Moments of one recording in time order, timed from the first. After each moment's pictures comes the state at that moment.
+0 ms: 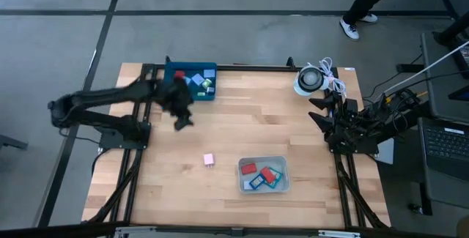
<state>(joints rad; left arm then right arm) 0.39 1.07 0.78 -0.76 0.33 -0.13 0.55 0.28 0.29 0.38 0.77 0.02</state>
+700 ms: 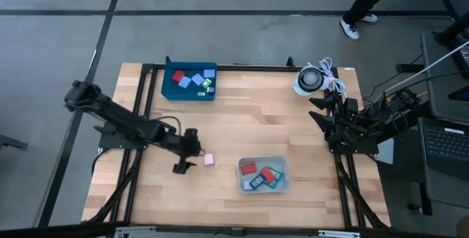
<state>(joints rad) -0.33 1.30 0.60 -0.29 -0.06 -0.15 0.55 0.28 0.29 0.39 0.77 0.04</state>
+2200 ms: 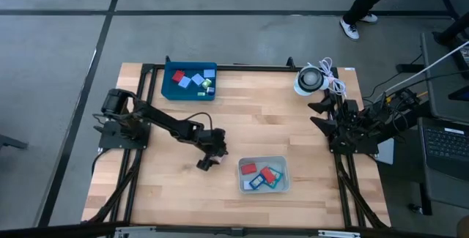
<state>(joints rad) -0.13 1.75 0.80 -0.01 0.10 0.19 0.55 0.28 0.29 0.38 0.65 0.12</state>
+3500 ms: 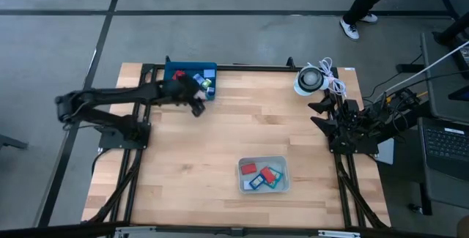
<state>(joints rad) 0.40 1.17 0.72 -0.36 -0.17 -0.27 0.55 0.28 0.29 0.39 0.65 0.12</state>
